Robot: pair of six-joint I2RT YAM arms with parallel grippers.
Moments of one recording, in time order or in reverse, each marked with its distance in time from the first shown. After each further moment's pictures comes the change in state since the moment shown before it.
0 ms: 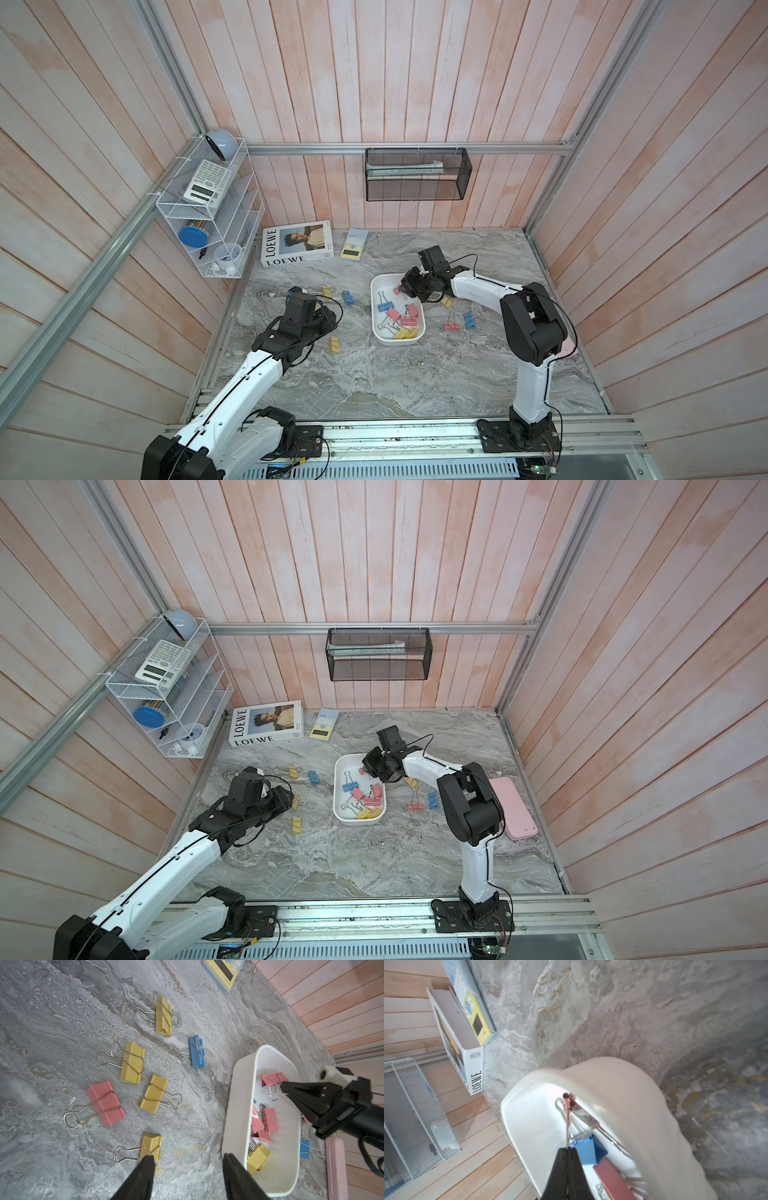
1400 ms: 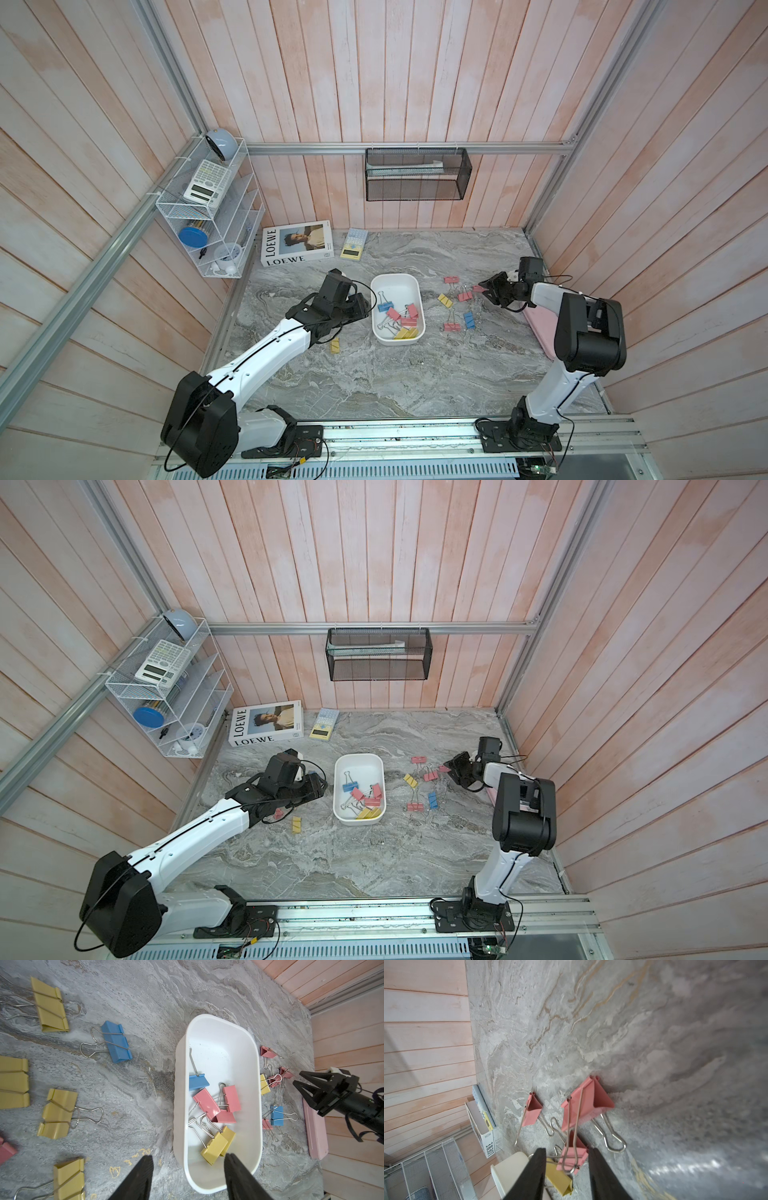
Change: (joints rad) left arm -0.211 0.303 0.239 0.055 0.043 0.027; right arm -0.677 -0.145 -0.313 0.065 -0.181 -0.335
